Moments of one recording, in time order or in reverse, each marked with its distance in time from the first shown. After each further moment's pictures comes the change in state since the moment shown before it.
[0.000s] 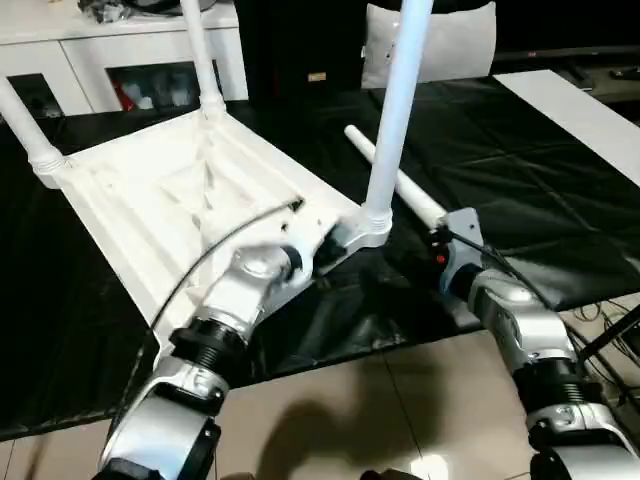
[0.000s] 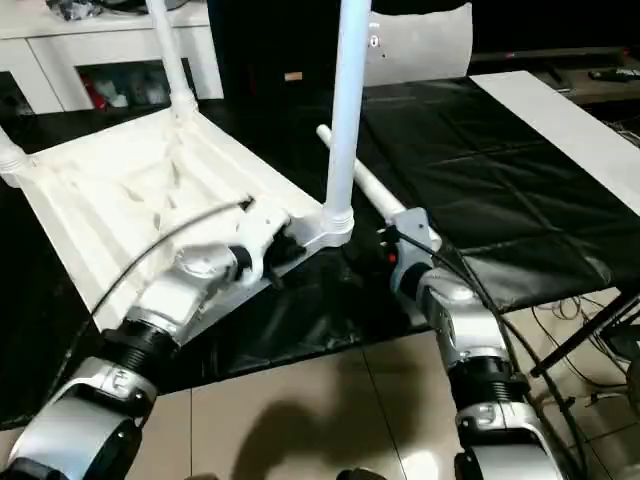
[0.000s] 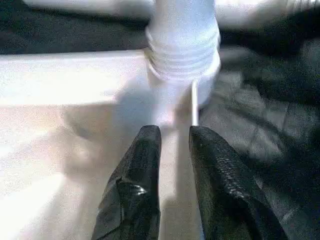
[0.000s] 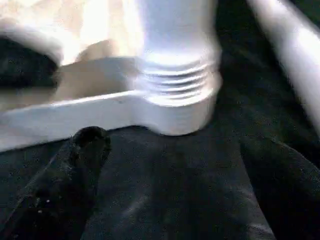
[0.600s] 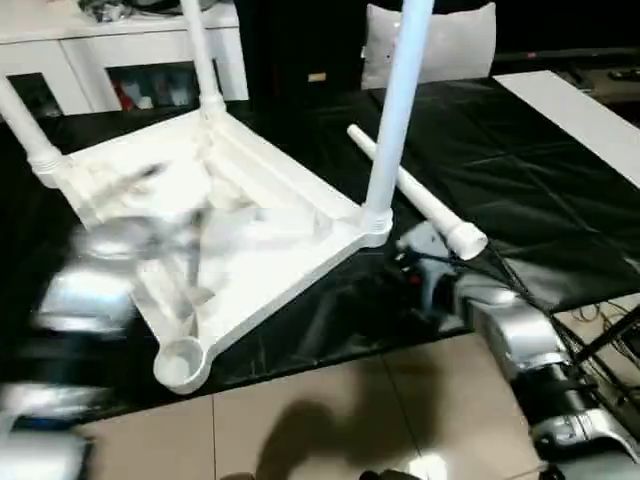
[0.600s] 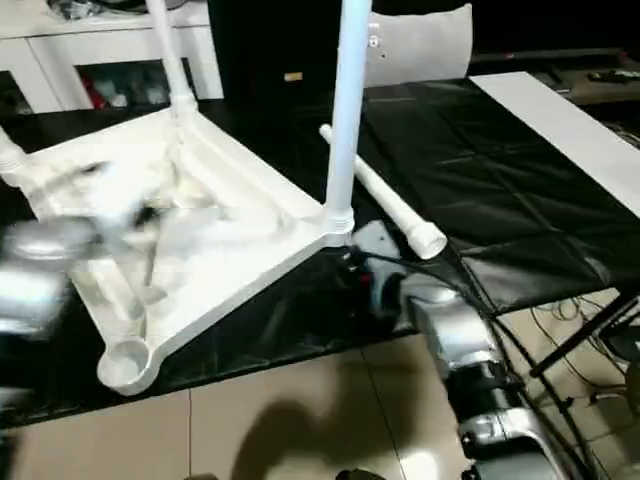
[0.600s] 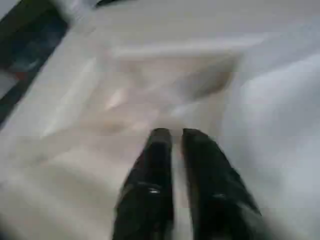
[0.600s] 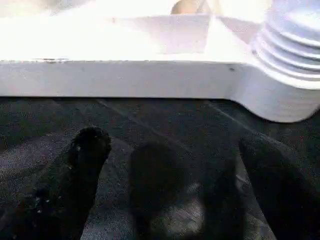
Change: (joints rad) left arm 0.134 0.461 0.122 -0.246 0.104 0.178 0.003; right arm 0.000 -0.010 0.145 -0.049 -0.046 0.083 0.095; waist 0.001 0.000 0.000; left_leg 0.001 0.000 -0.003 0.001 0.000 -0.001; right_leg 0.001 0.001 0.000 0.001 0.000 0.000
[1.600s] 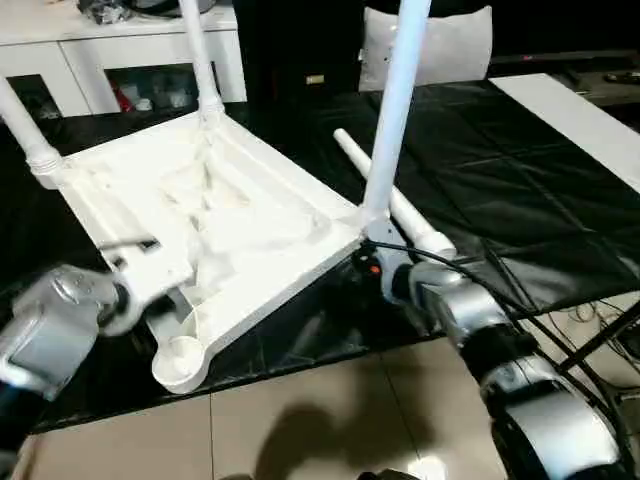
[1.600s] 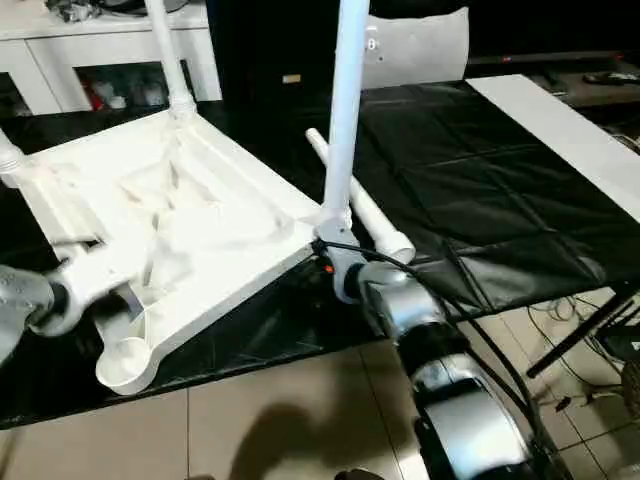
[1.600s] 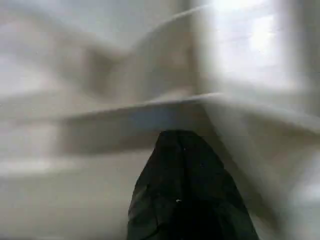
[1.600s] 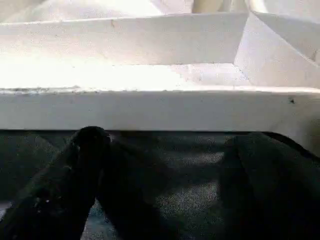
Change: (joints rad) left arm 0.235 0.265 -0.252 -0.326 -0.048 0.222 -0.475; right arm -0.272 0.169 0.010 0.503 -0.057 -0.156 -0.084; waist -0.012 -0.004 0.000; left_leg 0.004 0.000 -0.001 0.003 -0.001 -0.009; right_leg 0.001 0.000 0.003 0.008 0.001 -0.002
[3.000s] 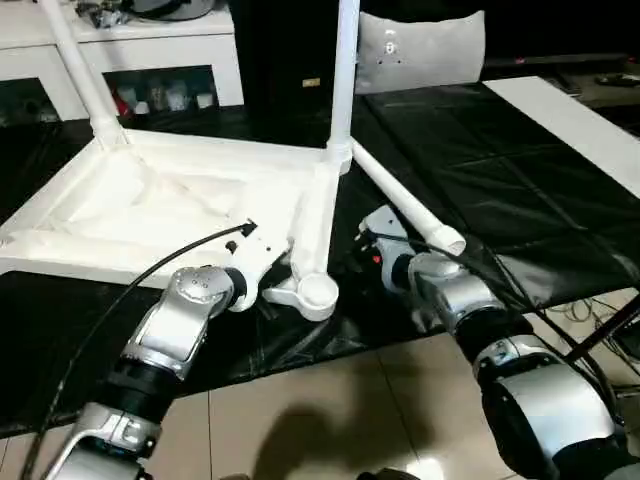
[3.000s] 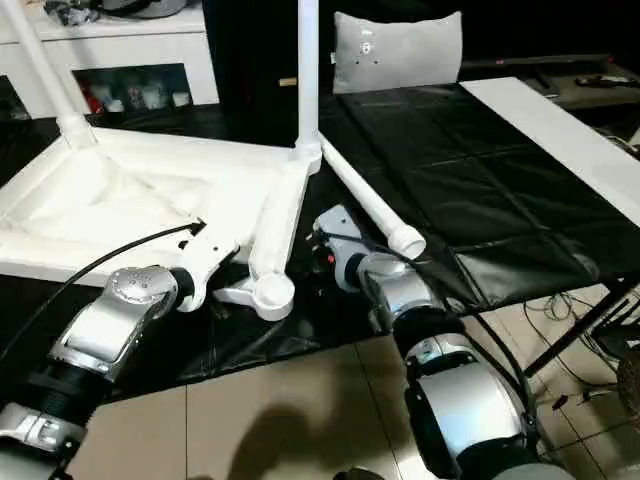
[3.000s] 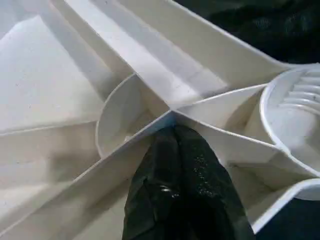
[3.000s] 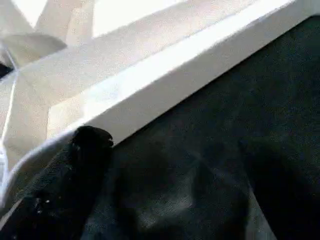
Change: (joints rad) left arm -0.157 -0.558 0.083 0.357 -0.053 -0.310 0.405; right arm -0.070 -0.012 -0.057 0.112 -0.041 -0.125 -0.022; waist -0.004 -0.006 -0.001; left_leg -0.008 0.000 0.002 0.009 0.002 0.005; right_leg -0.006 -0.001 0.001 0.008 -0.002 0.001
